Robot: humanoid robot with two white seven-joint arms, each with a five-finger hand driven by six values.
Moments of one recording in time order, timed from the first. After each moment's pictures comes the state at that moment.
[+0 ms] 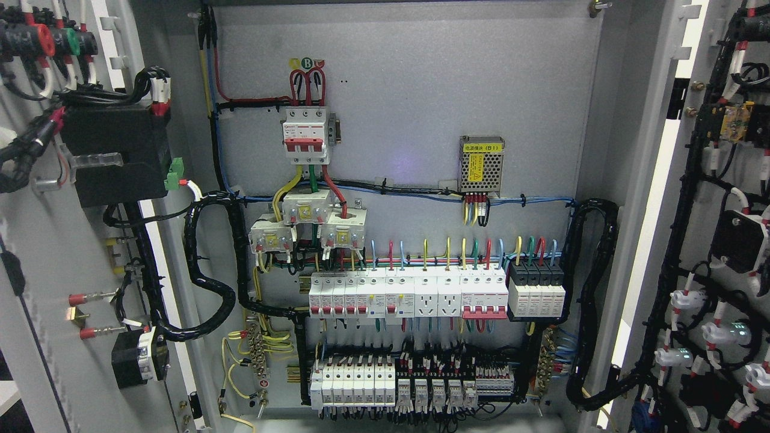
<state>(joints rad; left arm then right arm) 0.07 -0.04 0.00 0.00 0.00 -0.08 -0.21 -0.45 0.00 0.88 -1.74 -0.52 0.18 0.43</state>
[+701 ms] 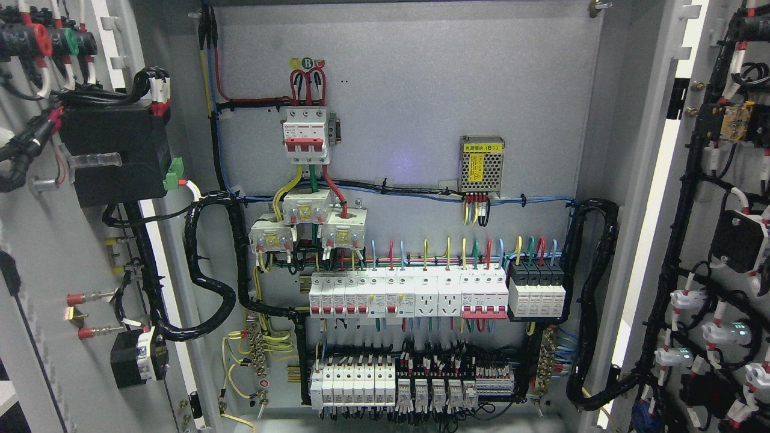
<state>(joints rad) 0.07 -0.04 0.00 0.00 0.00 -0.08 -0.21 -0.44 0.00 0.83 -1.69 -0.50 0.15 0.41</state>
